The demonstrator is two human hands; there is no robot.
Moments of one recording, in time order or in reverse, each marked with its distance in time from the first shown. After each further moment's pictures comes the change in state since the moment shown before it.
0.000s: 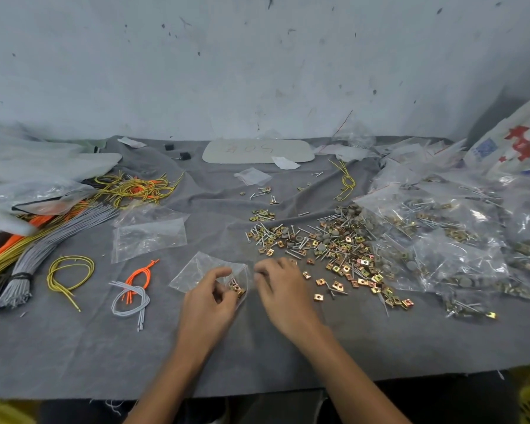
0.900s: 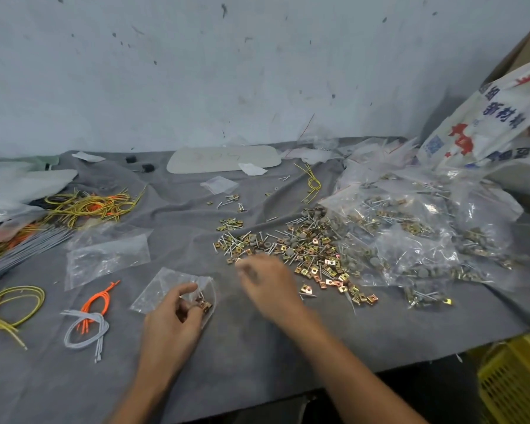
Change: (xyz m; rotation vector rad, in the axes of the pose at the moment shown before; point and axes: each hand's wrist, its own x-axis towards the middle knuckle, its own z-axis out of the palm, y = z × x) left_hand -0.003 0.009 -0.002 0.002 0.020 -0.009; right_hand 0.024 0.034 -0.019 0.086 -0.011 -0.017
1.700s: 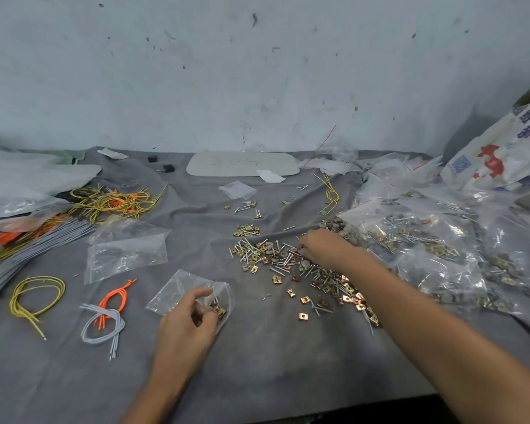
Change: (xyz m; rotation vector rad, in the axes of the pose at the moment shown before) left_hand 0.001 0.002 0.000 -0.059 0.001 -0.035; right_hand 0.108 0.077 -0.072 -0.770 -0.517 0.032
